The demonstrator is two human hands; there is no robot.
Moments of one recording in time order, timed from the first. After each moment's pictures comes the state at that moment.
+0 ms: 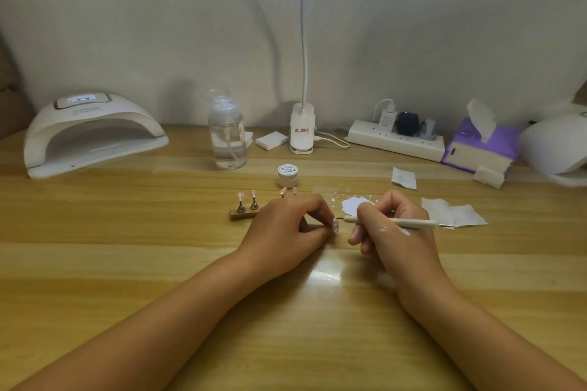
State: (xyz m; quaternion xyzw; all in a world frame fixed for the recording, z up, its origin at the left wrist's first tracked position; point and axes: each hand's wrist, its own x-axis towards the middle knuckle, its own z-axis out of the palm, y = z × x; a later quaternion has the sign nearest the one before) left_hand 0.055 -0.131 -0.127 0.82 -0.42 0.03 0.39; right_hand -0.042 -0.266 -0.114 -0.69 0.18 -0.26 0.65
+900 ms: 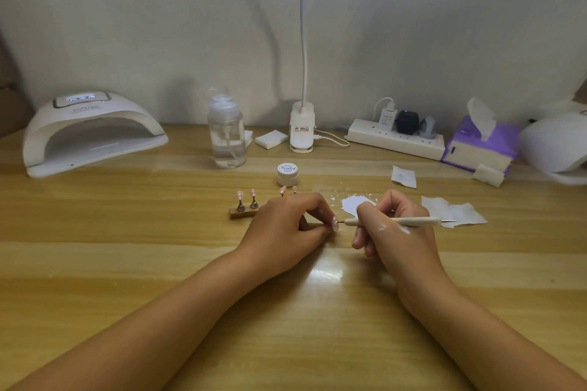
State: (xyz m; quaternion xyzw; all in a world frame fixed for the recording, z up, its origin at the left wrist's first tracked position) left_hand 0.056 -0.130 -0.130 0.81 -0.42 0.02 0.40; right_hand -0.041 -0.266 -0.116 -0.71 0.18 -0.27 0.63
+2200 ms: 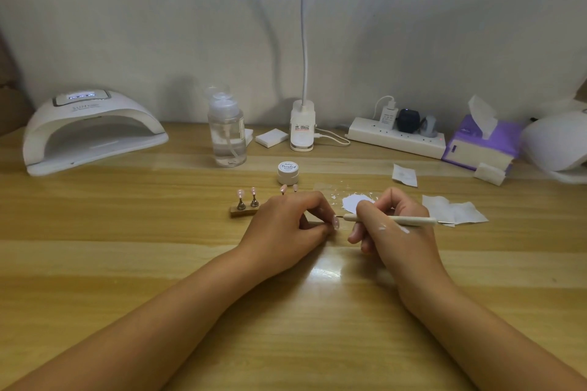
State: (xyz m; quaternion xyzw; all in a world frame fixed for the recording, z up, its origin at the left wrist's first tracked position) left_hand 0.055 -0.131 -0.128 0.82 -0.41 0.02 0.40; right_hand -0.041 -0.266 -0.117 -0.70 0.18 -0.27 0.64
